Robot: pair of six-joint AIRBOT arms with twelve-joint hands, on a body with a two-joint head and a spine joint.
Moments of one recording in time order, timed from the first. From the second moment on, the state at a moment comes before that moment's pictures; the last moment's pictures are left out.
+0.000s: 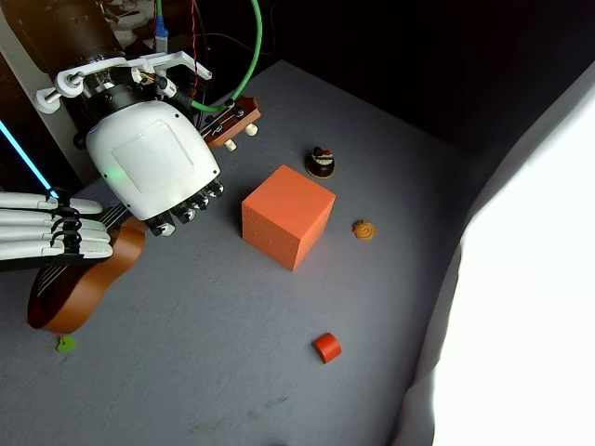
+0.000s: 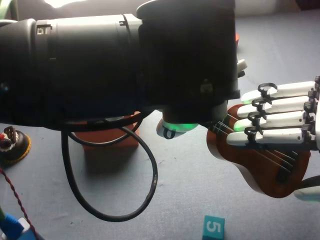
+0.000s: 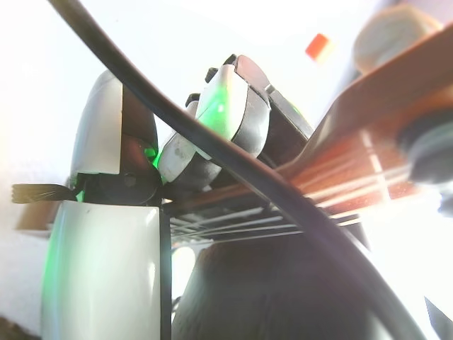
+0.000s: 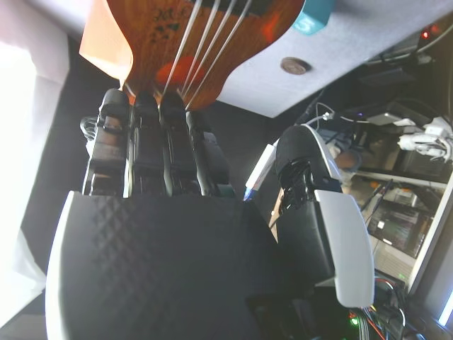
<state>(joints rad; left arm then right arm) 0.10 -1.51 0.93 0.87 1.24 -0.04 -0.45 -0.59 0.75 -1.20 0.50 -0.11</state>
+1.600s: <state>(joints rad) 0.20 -1.46 0.93 0.97 1.09 -0.20 -0.34 -0.58 0.87 -0.62 0.46 -0.37</state>
